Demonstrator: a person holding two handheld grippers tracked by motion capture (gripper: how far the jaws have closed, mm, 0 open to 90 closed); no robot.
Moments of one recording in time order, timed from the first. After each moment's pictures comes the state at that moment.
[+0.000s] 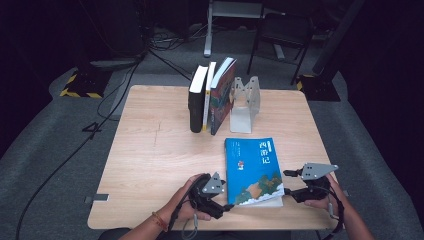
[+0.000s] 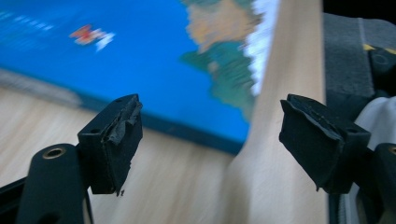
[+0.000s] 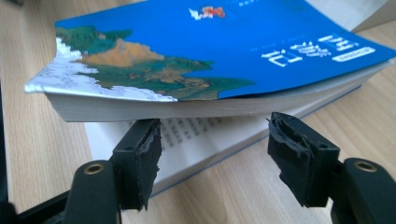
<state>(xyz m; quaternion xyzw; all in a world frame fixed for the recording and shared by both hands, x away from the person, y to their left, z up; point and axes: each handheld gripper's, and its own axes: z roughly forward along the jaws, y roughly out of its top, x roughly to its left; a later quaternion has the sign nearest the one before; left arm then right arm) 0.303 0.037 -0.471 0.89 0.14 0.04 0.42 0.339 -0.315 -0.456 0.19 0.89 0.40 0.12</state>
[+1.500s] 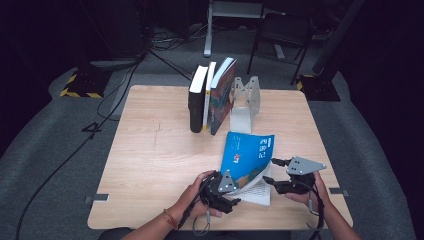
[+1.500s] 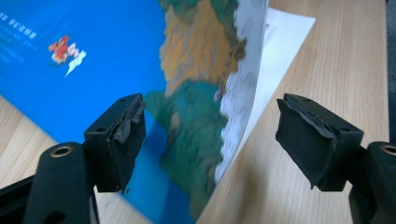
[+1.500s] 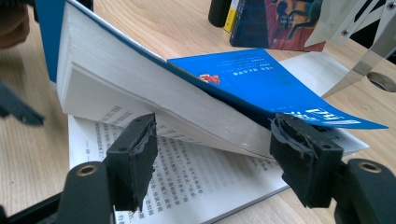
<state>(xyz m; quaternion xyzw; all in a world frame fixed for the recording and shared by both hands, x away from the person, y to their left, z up) 0.313 0.009 -0.473 0.90 0.17 0.11 0.38 0.340 -0.264 -0.438 0.21 0.85 0.43 0.20</state>
